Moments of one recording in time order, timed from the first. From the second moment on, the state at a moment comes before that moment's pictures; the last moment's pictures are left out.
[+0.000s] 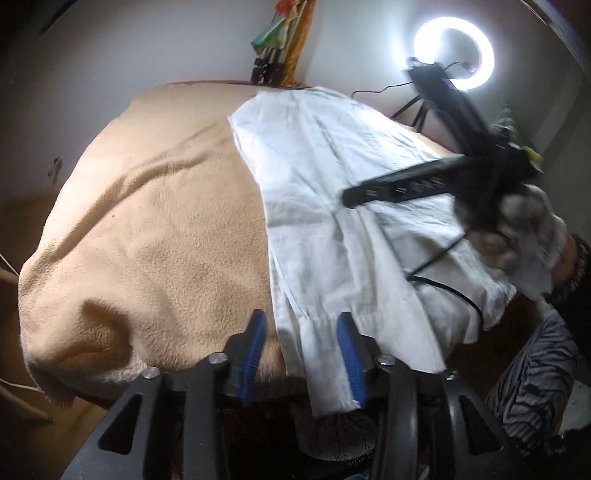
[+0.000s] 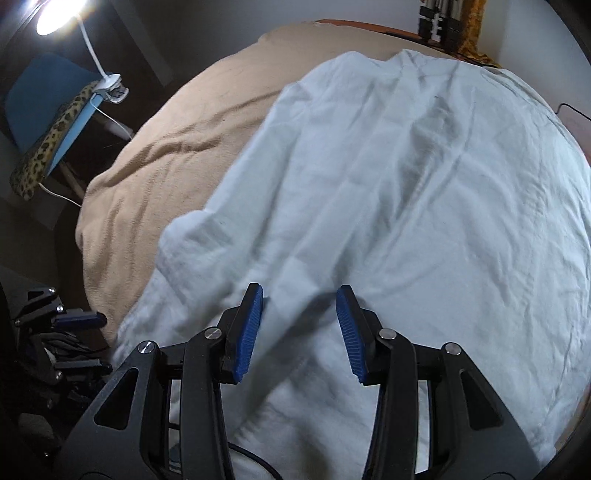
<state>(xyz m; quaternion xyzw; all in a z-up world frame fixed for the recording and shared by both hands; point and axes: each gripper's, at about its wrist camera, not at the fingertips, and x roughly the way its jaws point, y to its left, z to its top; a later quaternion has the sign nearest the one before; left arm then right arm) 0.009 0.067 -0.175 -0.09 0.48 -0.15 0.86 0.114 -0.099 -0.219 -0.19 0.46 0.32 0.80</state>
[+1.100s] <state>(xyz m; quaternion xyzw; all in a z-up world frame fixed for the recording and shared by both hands) 0.005 0.080 -0.178 -0.19 0.45 -0.18 0.86 0.107 -0.090 -0.211 -0.17 0.51 0.32 0.78</state>
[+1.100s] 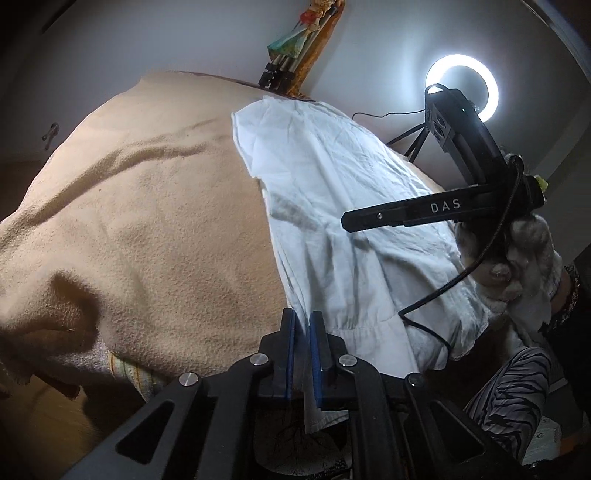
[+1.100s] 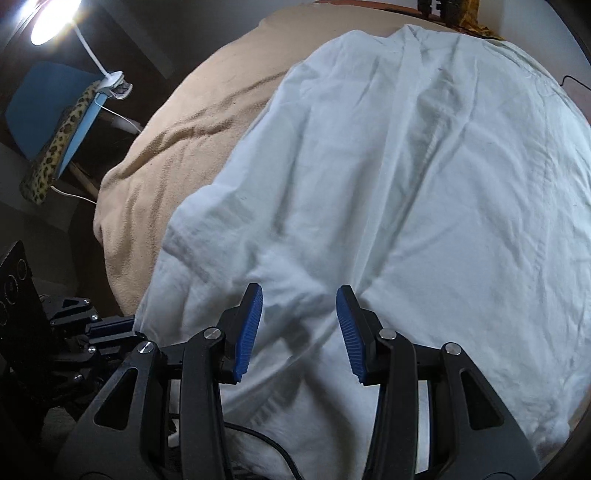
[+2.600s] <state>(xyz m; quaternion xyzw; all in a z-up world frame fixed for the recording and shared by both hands) 0.013 0.039 -0.188 -0.14 0.47 -0.16 0.86 0.213 0.007 -0.176 -0.15 0.47 0.26 0.83</state>
